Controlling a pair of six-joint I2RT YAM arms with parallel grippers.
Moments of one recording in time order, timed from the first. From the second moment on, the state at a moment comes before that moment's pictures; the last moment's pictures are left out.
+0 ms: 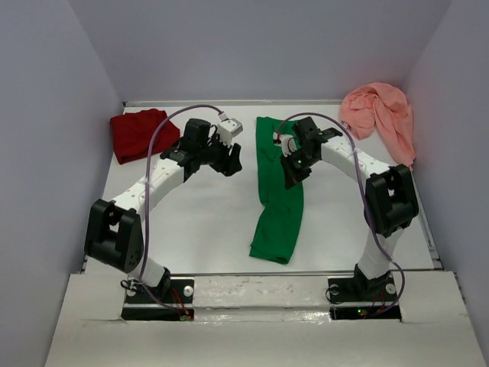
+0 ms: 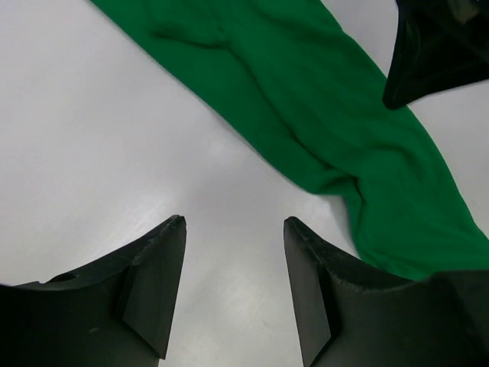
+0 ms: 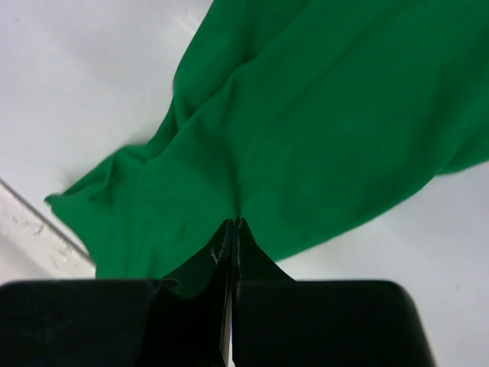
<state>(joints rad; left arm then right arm) -0.42 1.54 1.16 -0.37 0.52 0.15 0.41 1.81 1.45 -0.90 -0.43 -0.16</state>
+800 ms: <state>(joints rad) -0.41 1.44 0.97 0.12 0.19 -0.07 0.31 2.23 1.88 -0.46 -0.22 -0.05</state>
